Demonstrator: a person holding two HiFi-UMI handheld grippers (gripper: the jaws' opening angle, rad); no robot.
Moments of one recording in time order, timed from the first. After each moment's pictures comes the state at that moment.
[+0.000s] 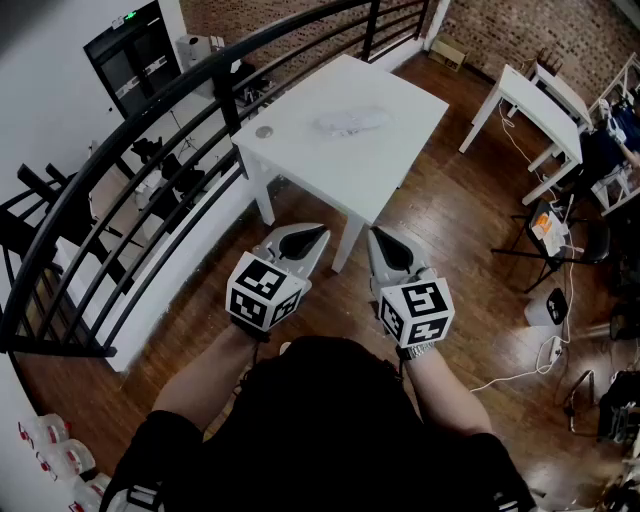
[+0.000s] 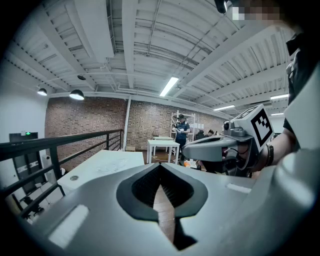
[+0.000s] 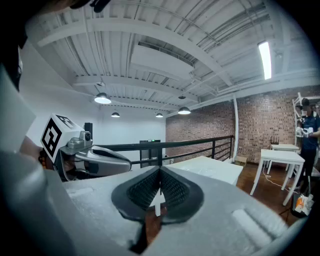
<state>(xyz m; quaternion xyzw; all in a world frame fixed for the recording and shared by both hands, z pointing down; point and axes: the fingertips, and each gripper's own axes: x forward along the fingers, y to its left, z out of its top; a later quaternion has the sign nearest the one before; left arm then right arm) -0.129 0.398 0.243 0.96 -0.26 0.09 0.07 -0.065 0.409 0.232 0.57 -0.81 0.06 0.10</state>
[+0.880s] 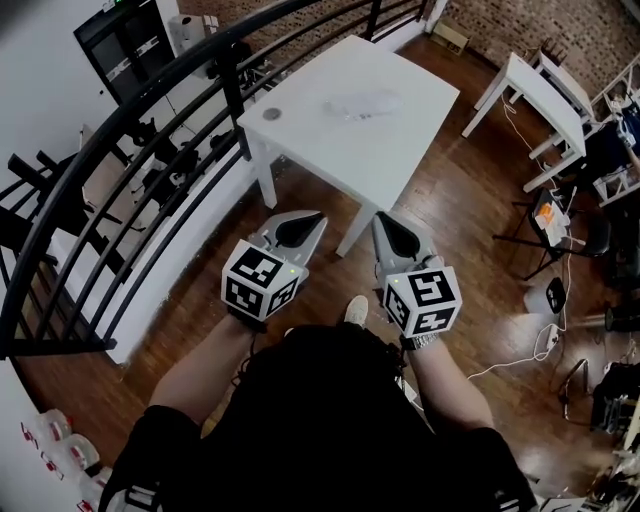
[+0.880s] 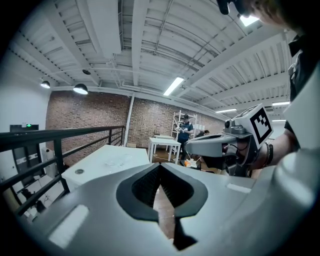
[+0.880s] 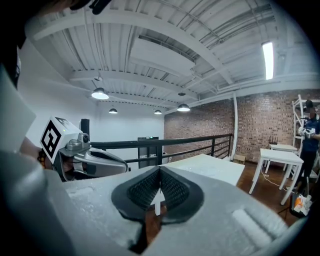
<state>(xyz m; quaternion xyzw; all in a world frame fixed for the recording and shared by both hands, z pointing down) -0.180 0.367 0.261 0.96 -0.26 0.09 0.10 -0.105 0.378 0.240 0.58 -0.80 0.07 0.11</state>
